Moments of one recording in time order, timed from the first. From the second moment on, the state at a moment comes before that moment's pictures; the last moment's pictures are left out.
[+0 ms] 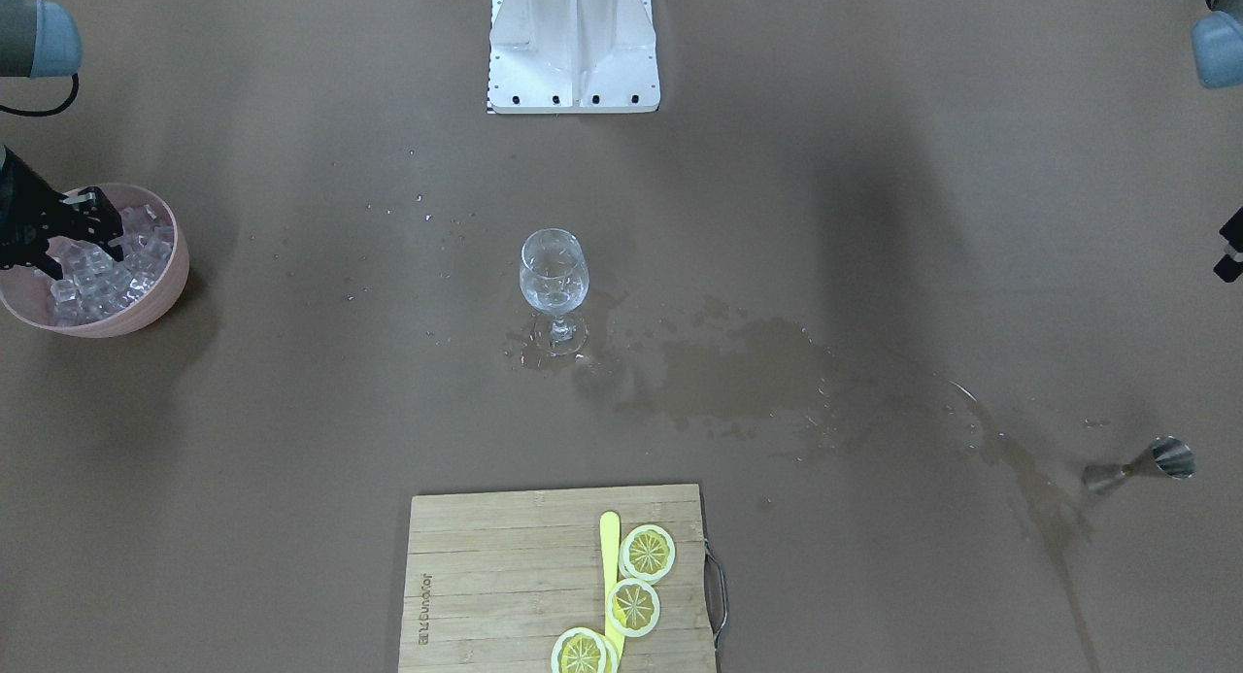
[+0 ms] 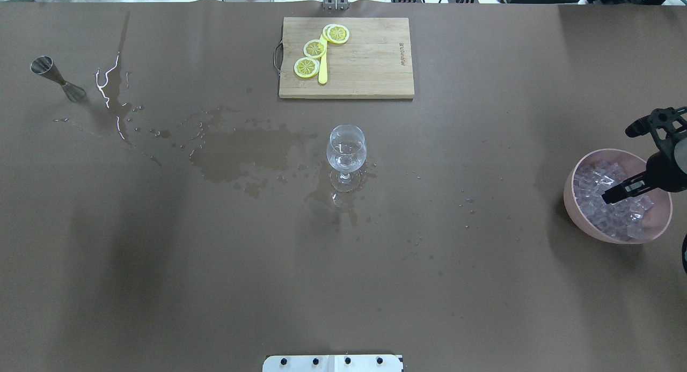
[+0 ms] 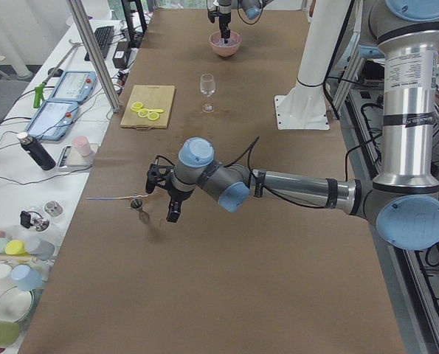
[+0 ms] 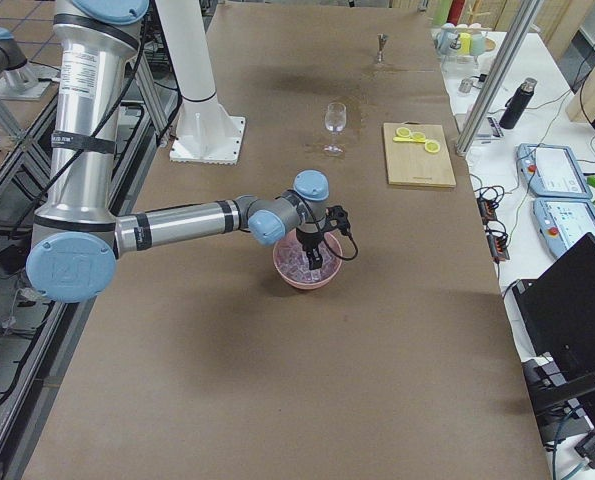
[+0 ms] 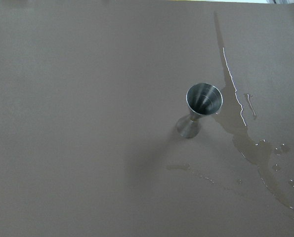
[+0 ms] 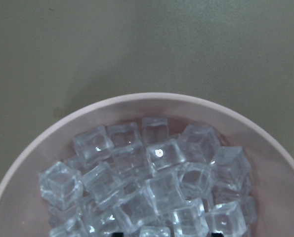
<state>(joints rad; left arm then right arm) -1.39 -1.51 -1.72 -2.14 -2.22 -0.58 0.98 -1.73 1.85 -1.18 2.17 0.41</state>
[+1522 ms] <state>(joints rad) -1.39 -1.50 -1.74 -2.15 -2.22 -0.59 0.91 -1.12 1.93 -1.61 2.21 0.76</state>
